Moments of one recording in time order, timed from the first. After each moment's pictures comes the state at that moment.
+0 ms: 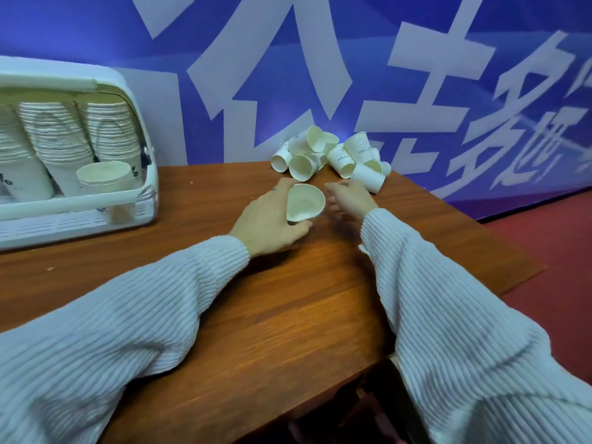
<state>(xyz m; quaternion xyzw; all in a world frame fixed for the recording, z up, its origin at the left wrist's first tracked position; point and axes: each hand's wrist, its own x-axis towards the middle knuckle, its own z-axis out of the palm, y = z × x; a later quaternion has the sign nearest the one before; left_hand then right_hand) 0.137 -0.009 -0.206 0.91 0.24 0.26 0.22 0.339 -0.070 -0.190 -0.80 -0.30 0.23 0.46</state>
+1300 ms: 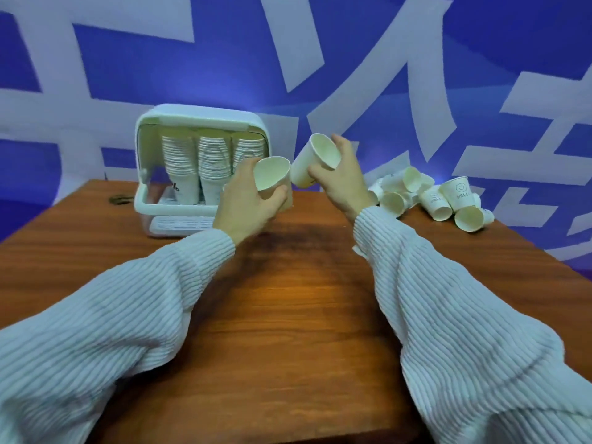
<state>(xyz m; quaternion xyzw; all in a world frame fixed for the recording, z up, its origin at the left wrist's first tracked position) -0.023 0.053 -0.169 0.75 0.42 0.48 0.19 0.167 0.025 -0.131 -0.60 -0.56 0.14 0.56</state>
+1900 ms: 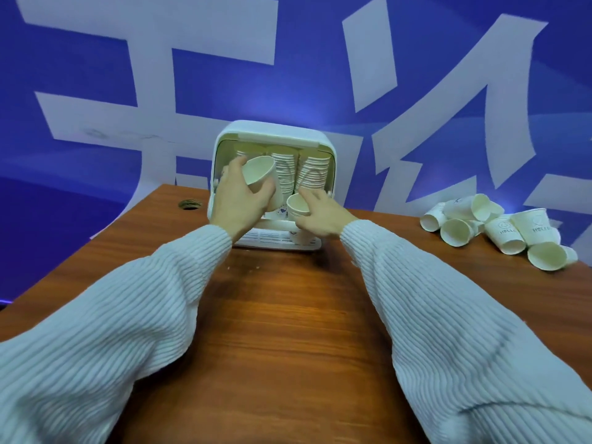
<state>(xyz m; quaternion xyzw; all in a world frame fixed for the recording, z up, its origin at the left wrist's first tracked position) -0.135 0.104 -0.160 0.66 0.51 0.52 0.20 0.065 0.112 -0.162 -0.67 -0.73 0.08 0.10</state>
